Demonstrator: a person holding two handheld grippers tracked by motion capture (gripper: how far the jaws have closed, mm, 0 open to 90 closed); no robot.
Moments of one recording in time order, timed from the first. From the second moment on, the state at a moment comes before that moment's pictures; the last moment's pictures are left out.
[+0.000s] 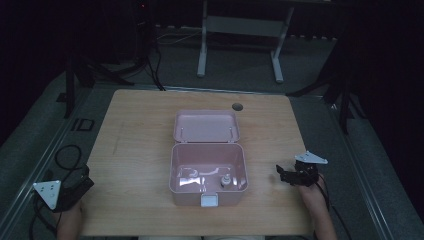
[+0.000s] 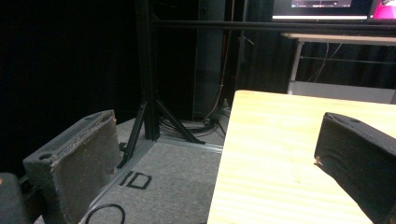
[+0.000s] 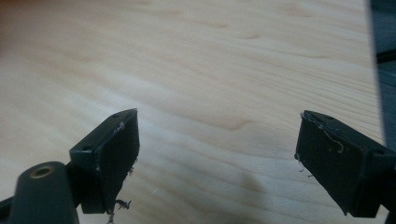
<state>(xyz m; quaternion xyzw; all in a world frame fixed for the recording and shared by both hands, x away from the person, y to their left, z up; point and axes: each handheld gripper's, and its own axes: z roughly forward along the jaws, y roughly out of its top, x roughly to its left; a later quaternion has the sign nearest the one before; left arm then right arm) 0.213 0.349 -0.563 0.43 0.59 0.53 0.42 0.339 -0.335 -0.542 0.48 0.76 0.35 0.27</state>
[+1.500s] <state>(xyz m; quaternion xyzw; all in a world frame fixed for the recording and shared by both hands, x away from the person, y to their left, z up) 0.213 0.350 -0.563 0.43 0.59 0.53 0.42 0.319 -0.337 -0.548 0.49 0.63 0.45 0.39</state>
